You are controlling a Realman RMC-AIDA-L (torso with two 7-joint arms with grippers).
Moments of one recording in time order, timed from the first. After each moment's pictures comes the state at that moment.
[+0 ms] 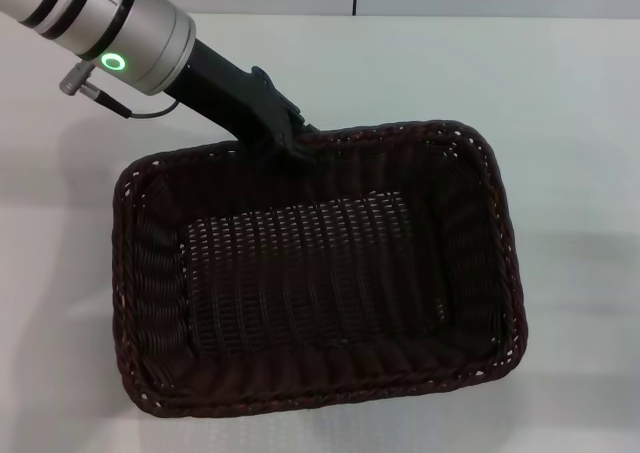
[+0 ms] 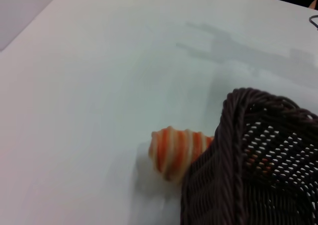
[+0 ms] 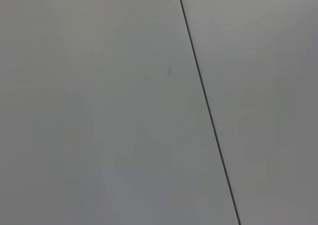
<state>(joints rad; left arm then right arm) -0.90 -2.05 -2.16 -0.96 2.39 -1.63 1.23 0.23 2.08 0.28 0.20 -1.62 -1.65 0.22</state>
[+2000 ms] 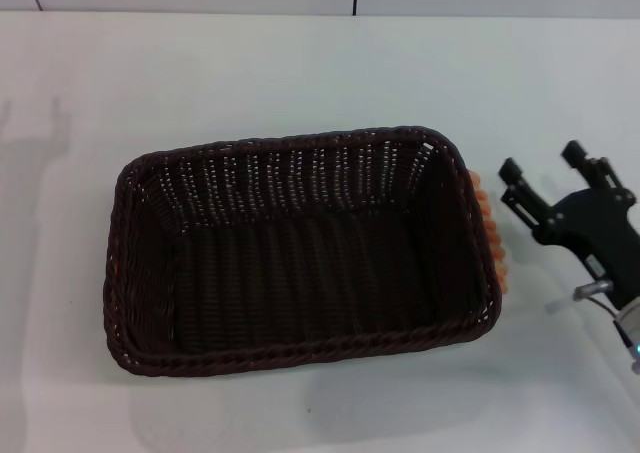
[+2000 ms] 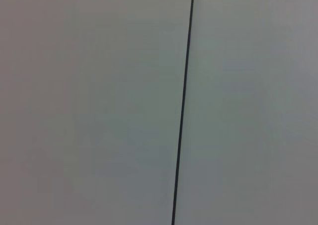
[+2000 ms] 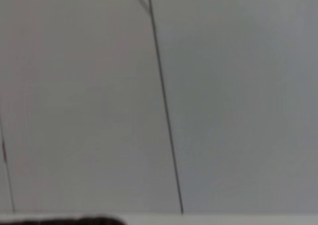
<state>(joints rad) -0.24 -2.07 -1.32 -0.47 2.55 1.27 -0.09 0.38 2.09 -0.11 0.25 -1.63 -1.32 0.21</state>
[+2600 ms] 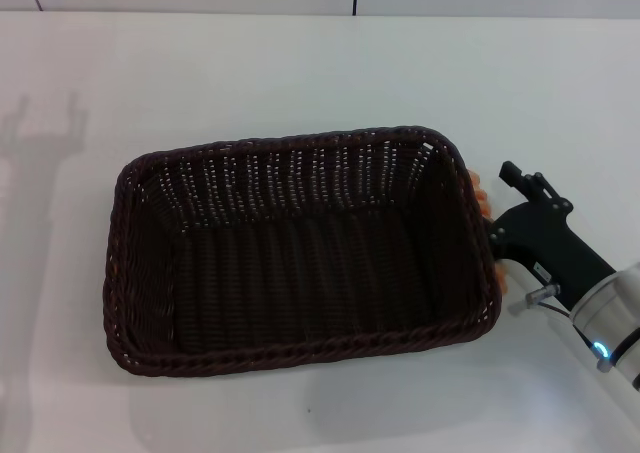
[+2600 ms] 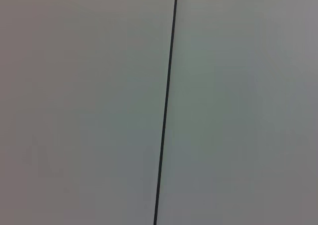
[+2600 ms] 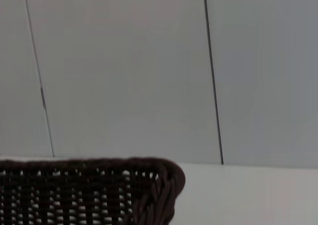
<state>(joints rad) -0.26 -2.07 -1.29 -0.45 2.55 1.26 -0.09 0.45 2.09 -0.11 0.27 -1.70 -1.16 0.21</state>
